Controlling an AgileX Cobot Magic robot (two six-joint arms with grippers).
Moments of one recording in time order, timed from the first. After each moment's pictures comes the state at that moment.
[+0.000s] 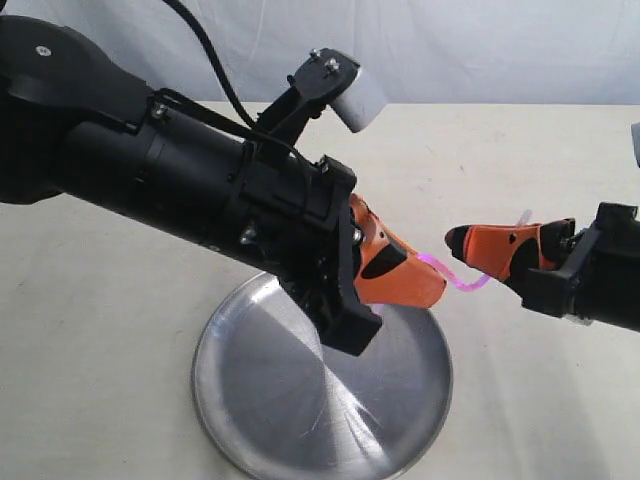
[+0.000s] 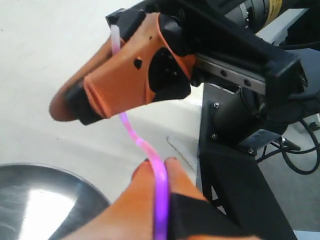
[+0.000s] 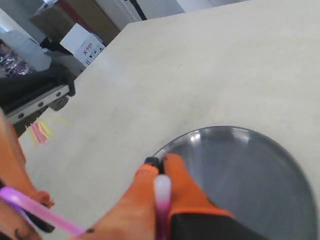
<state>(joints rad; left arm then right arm) -0.80 1.47 -1.00 -1.24 0.75 1.20 -0.01 1.00 -0.33 -1.44 -0.80 1.60</state>
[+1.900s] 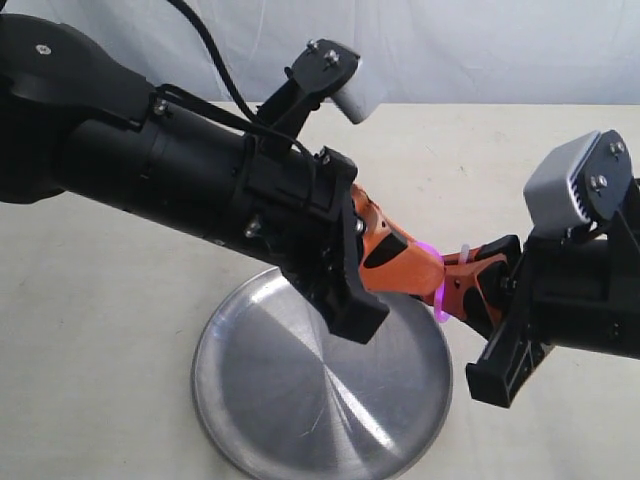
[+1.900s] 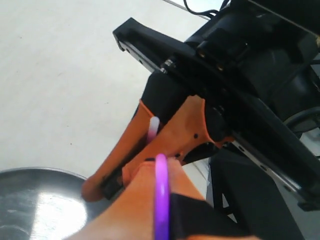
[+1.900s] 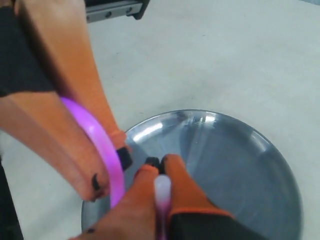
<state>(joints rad) -0.80 1.47 -1.00 -1.24 0.71 1.20 0.31 1.00 -0.40 -1.61 -0.57 1.48</state>
